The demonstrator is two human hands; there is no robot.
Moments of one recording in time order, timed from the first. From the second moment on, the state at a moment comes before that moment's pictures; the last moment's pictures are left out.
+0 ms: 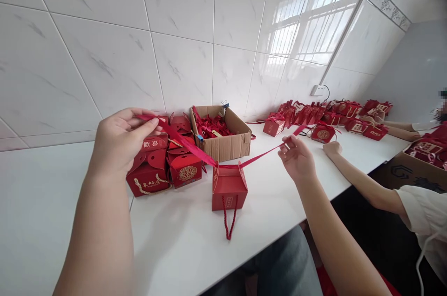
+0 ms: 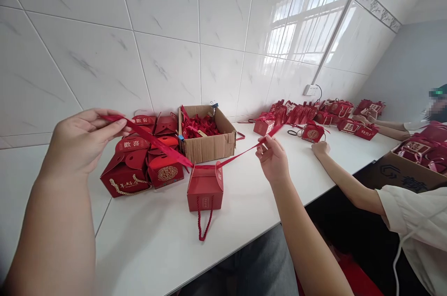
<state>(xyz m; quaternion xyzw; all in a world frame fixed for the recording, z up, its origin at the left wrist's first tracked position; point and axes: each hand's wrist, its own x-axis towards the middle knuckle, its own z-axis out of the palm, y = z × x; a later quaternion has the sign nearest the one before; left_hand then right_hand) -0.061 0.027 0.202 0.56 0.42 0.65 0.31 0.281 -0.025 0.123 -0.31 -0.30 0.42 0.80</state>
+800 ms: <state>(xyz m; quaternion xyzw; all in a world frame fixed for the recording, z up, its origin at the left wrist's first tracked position) 0.002 0.016 0.217 0.53 0.31 0.76 0.22 0.232 0.011 0.194 -0.26 -0.58 0.36 0.68</state>
